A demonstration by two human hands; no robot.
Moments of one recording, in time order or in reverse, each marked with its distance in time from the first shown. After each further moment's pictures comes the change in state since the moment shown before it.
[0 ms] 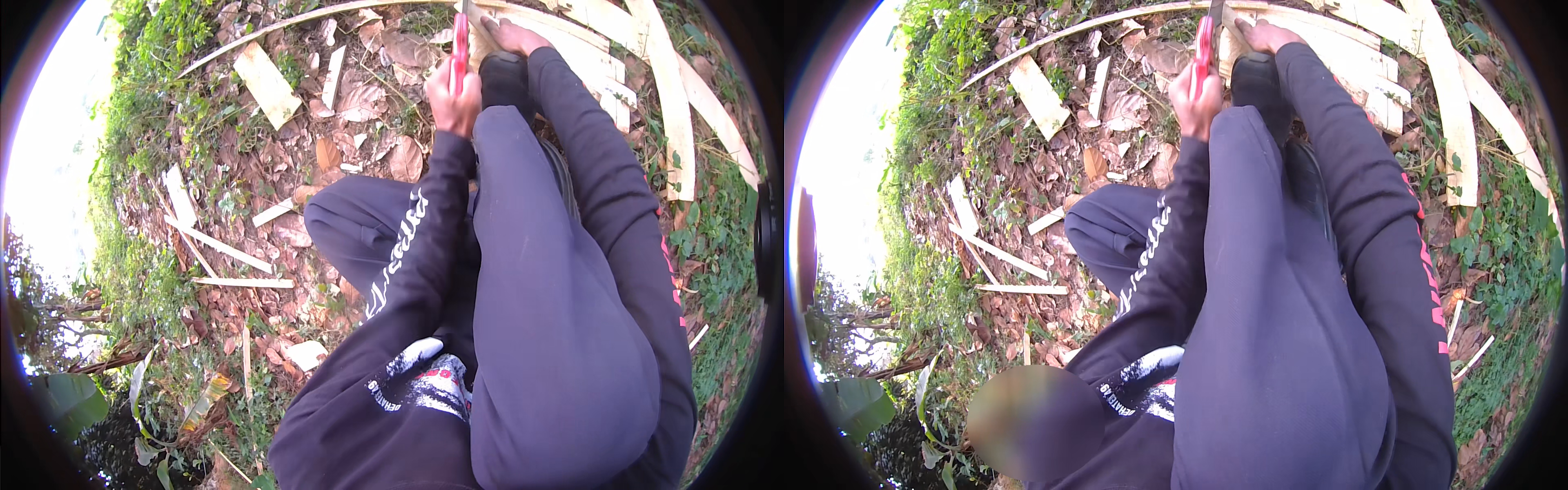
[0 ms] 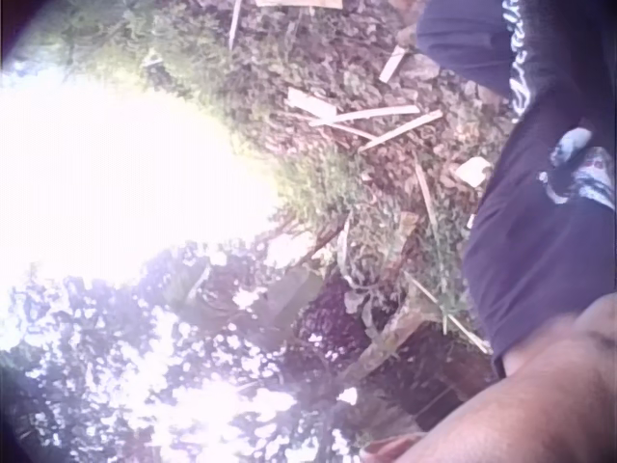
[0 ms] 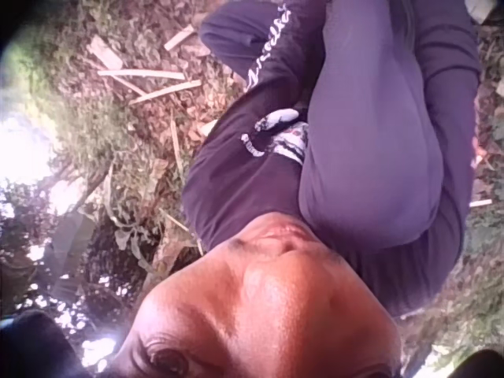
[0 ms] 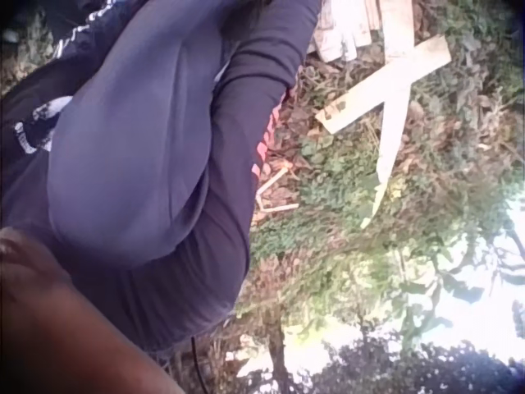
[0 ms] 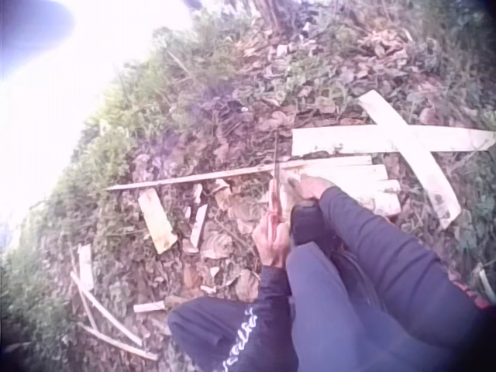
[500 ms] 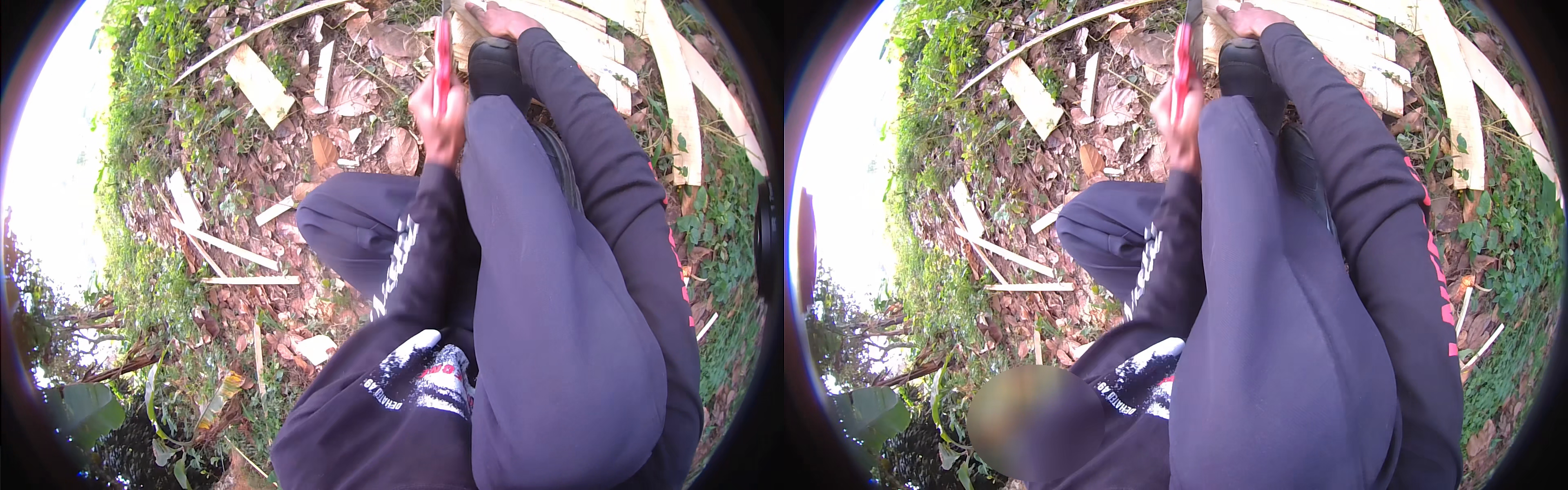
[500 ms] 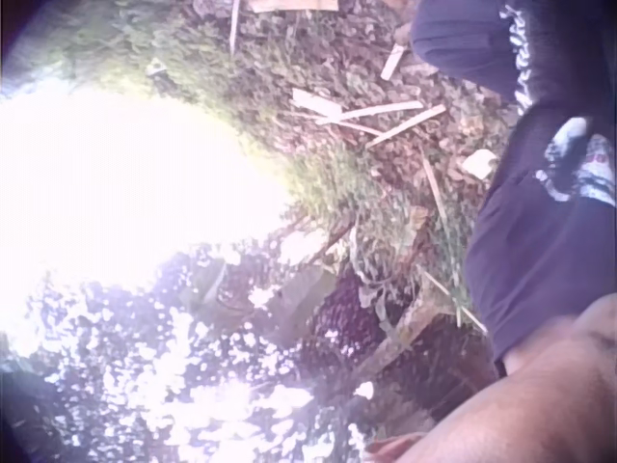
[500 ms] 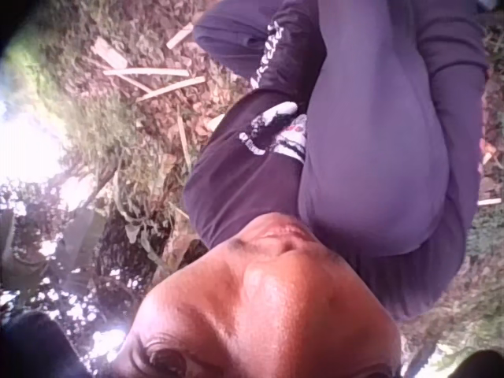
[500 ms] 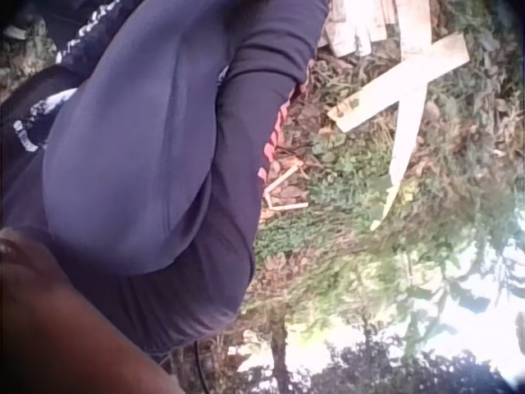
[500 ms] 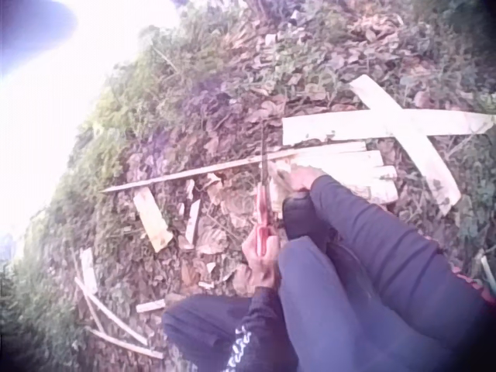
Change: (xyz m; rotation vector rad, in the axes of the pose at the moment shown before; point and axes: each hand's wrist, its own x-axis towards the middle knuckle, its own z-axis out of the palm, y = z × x) left_hand -0.031 0.015 -0.006 -0.019 0.008 -0.213; right_hand 0.028 0.033 0.013 -0.005 -0.016 0.014
